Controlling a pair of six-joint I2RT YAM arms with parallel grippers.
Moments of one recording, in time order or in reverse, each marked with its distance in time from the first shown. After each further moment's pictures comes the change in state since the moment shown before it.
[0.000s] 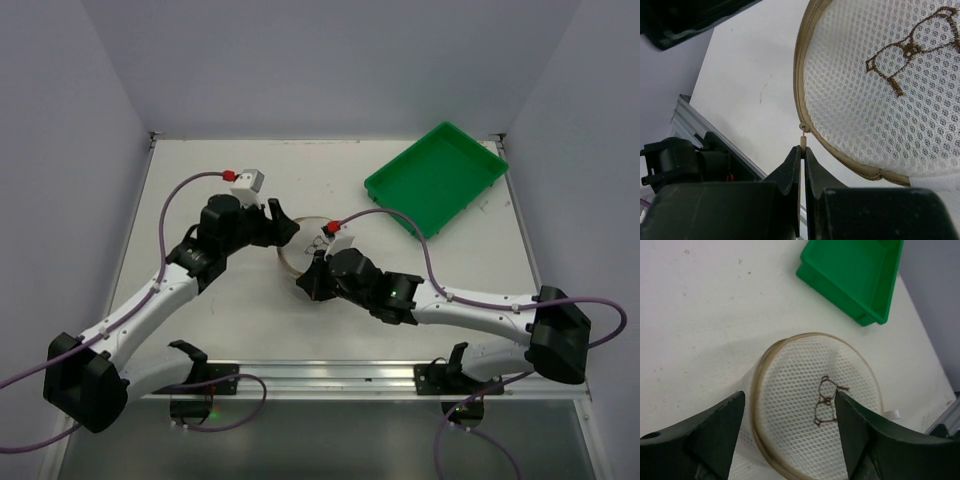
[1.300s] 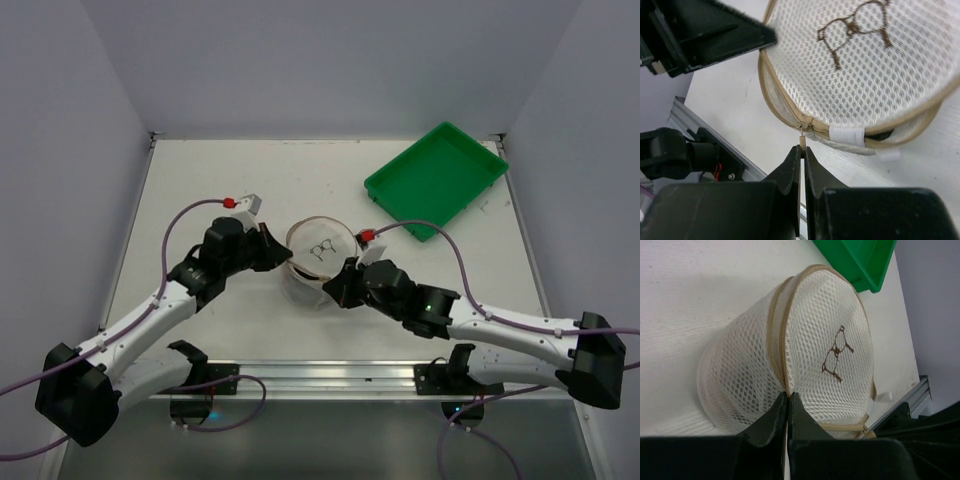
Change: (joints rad) left arm -0.036 -0.109 -0.163 -0.021 0.019 -0.233; right arm -0.016 -0.217 -0.156 -0.045 0.020 -0.001
